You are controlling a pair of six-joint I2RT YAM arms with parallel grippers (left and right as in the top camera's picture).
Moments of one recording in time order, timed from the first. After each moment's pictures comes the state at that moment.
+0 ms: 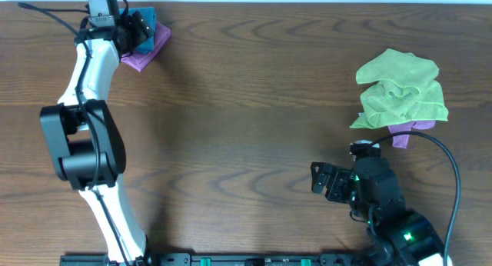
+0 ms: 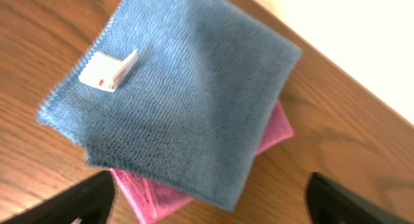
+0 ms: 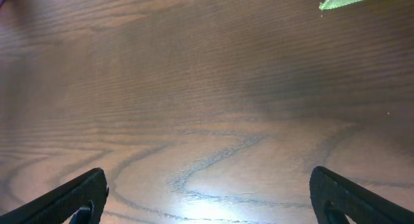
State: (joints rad) left arm 0.12 2.18 1.80 -0.49 0.05 -0.49; right arm 0.40 0.65 0.52 -0.70 0.04 0.60
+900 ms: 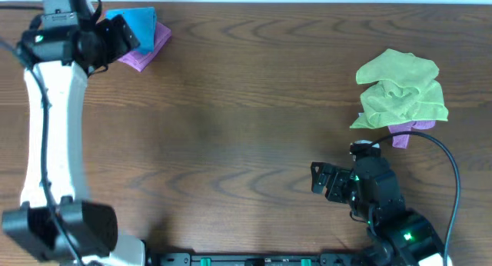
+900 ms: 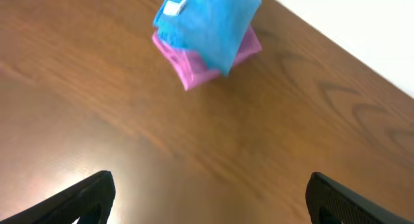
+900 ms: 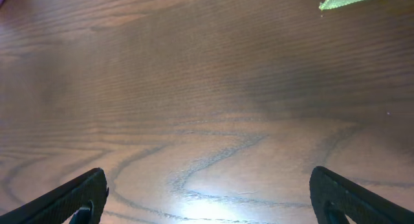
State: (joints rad) left arm 0.12 1.70 1.80 -1.07 0.05 -0.42; right arm 0.40 0.65 0.52 -0.70 0.04 0.60
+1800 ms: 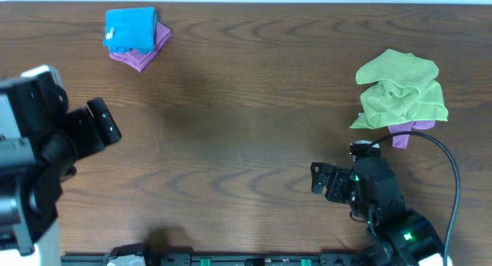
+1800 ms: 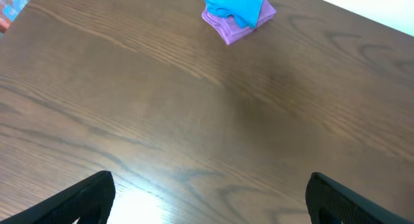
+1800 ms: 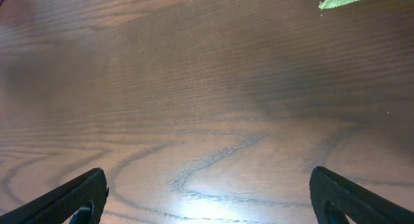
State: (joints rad) left arm 0.12 1.11 1.71 -1.46 -0.06 -0.24; right arm 0.40 0.65 0.52 -0.71 0.04 0.60
